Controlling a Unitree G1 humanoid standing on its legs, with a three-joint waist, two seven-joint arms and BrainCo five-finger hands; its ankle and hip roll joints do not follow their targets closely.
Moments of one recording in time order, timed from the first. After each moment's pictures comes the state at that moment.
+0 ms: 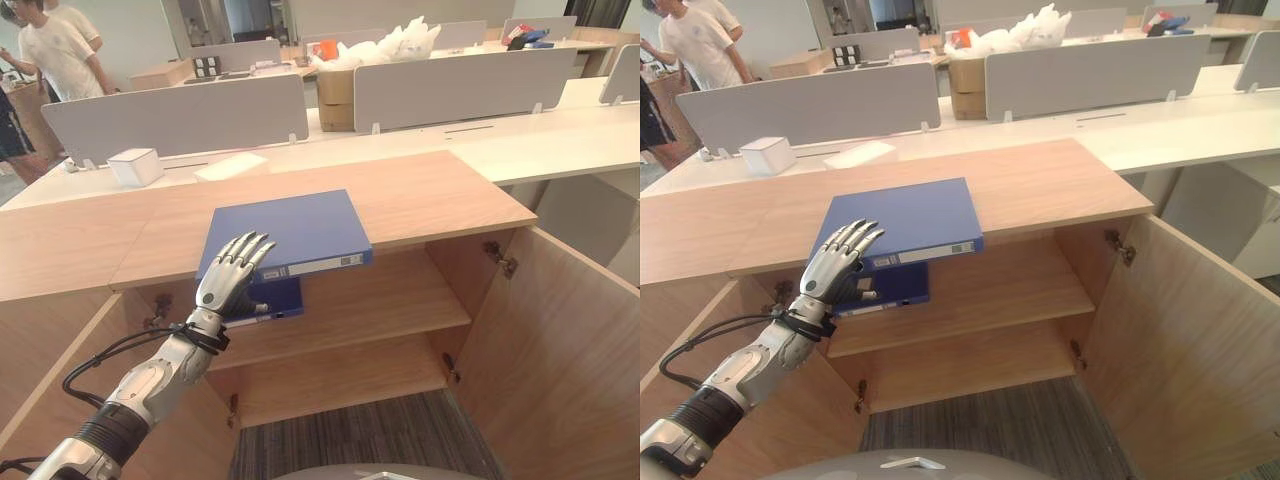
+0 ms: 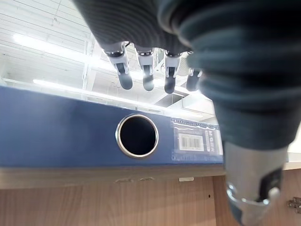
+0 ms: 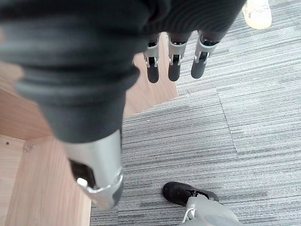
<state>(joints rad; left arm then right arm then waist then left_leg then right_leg) -0.12 0.69 -0.44 0.16 0.74 -0.16 0.32 0.07 -0.24 0.17 1.34 0.14 0.02 -0.14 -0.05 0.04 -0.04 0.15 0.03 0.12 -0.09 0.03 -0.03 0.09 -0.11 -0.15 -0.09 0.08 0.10</state>
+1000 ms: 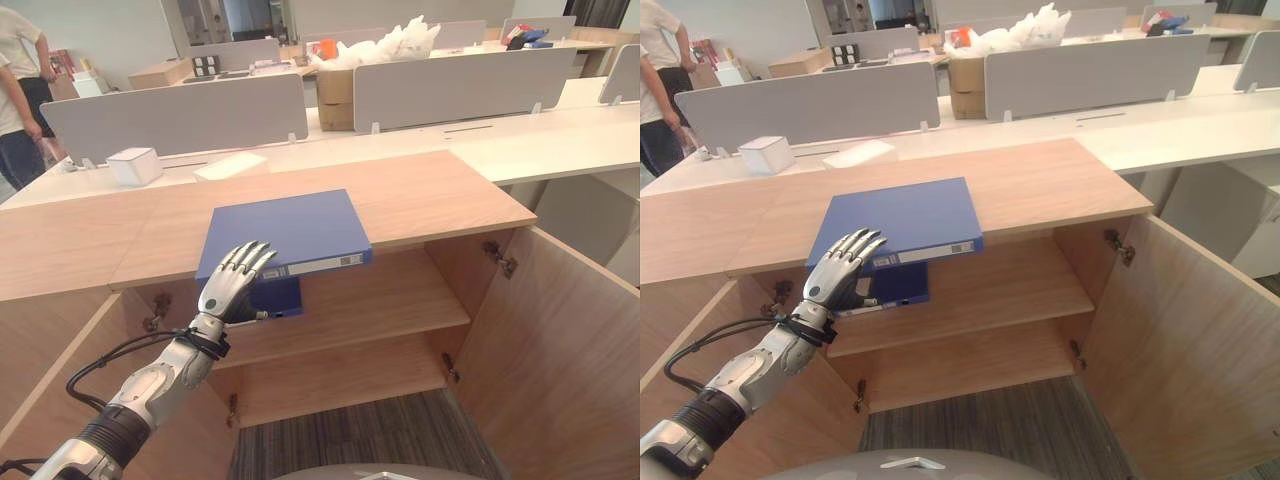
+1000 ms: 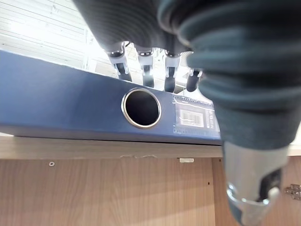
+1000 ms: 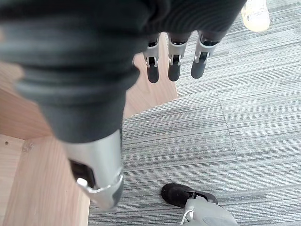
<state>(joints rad) -0.12 0.69 -0.47 0.20 0.73 -0.16 0.31 0.07 -0.24 0.17 1.34 0.13 0.02 -0.15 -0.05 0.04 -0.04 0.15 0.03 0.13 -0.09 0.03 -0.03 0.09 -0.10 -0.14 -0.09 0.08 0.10</state>
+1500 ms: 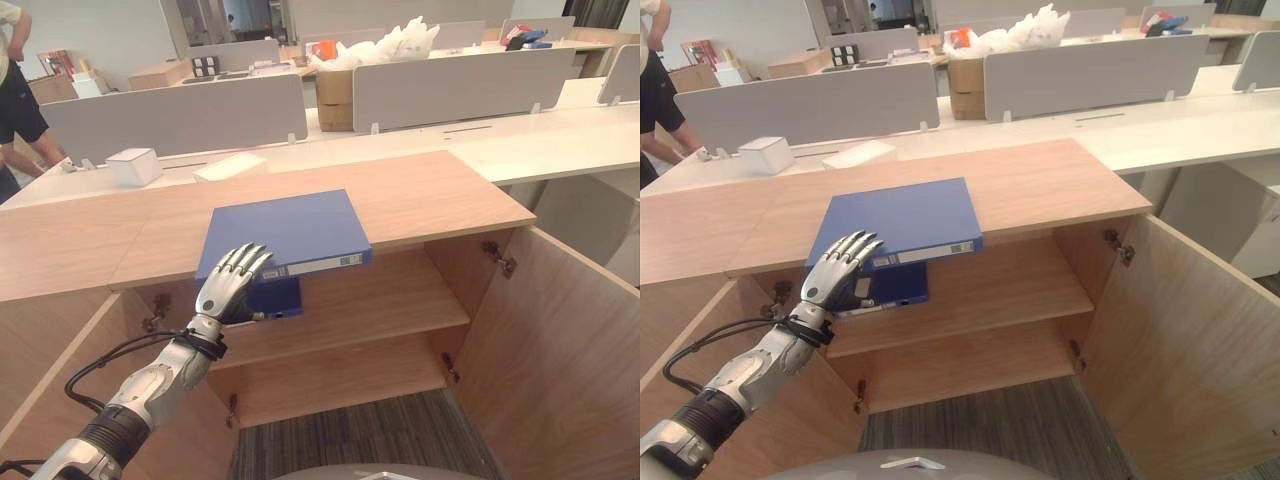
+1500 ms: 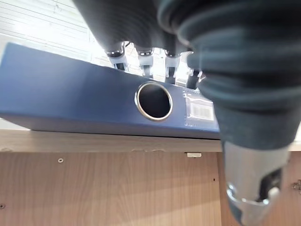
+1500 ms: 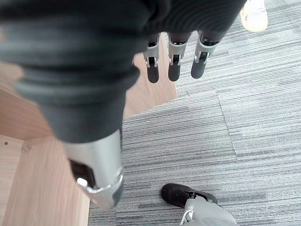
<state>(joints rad) -0.12 0.69 -0.47 0.24 0.73 -0.15 0.32 0.07 -0.24 0.17 1.34 0.13 0.02 -0.15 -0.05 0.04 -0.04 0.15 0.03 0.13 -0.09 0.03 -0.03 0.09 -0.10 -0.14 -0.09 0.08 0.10</state>
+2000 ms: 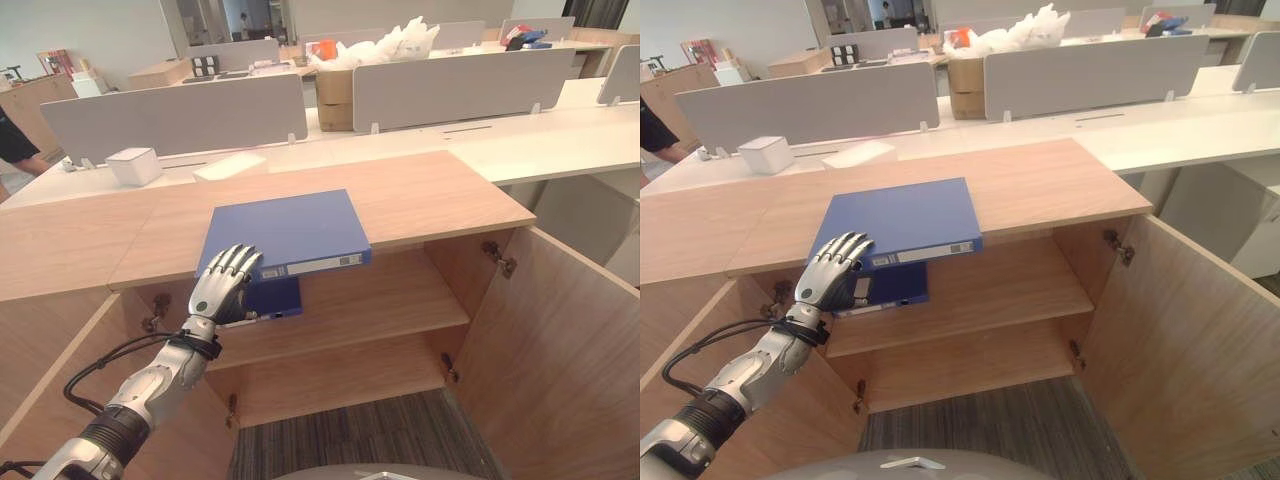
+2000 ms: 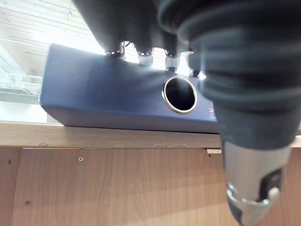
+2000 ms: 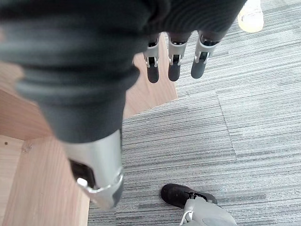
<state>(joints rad) -0.13 0.68 -0.47 0.28 0.73 -0.11 0.34 0.07 -0.24 0.17 1.34 0.13 0.02 -0.15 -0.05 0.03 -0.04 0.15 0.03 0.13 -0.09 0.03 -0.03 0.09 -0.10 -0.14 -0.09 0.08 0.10</state>
